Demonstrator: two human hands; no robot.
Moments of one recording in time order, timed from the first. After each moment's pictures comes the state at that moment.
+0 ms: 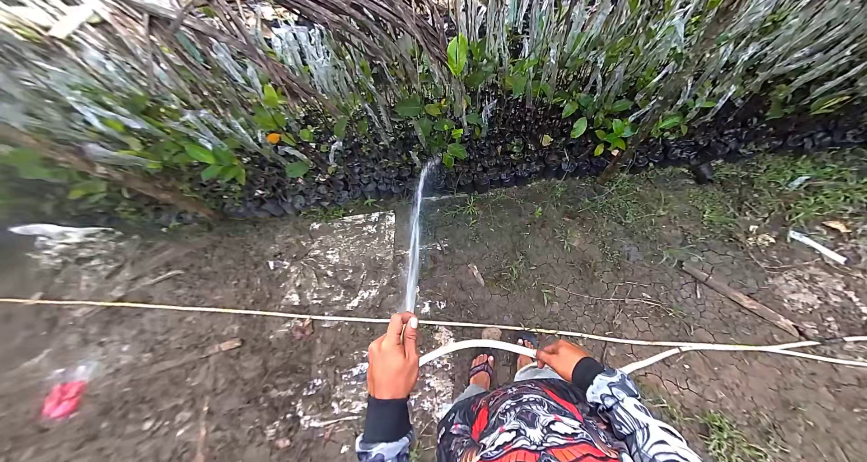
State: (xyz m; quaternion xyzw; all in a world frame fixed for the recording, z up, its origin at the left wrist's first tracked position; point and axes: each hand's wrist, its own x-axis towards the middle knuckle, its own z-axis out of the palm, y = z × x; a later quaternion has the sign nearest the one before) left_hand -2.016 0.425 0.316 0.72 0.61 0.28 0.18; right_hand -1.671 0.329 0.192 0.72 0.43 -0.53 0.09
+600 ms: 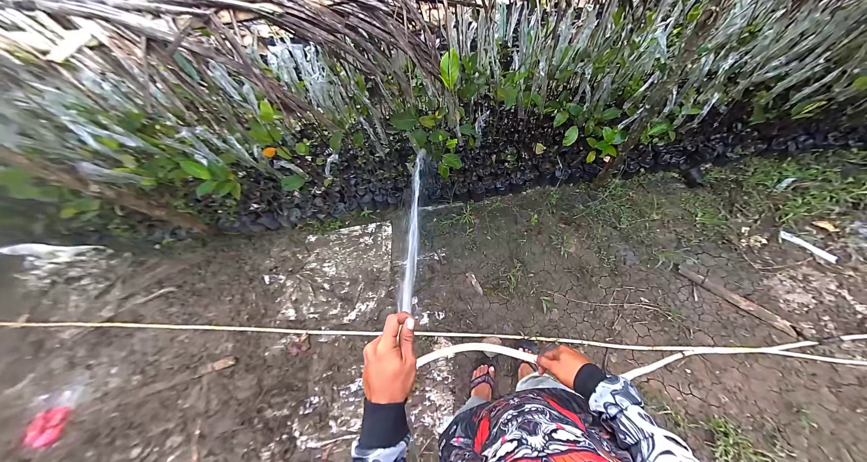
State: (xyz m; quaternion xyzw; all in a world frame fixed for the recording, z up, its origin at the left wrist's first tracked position) left_hand -2.010 0.443 0.327 0.73 0.59 0.32 0.15; right_hand -1.666 0.330 0.187 0.73 0.44 -0.52 0.06
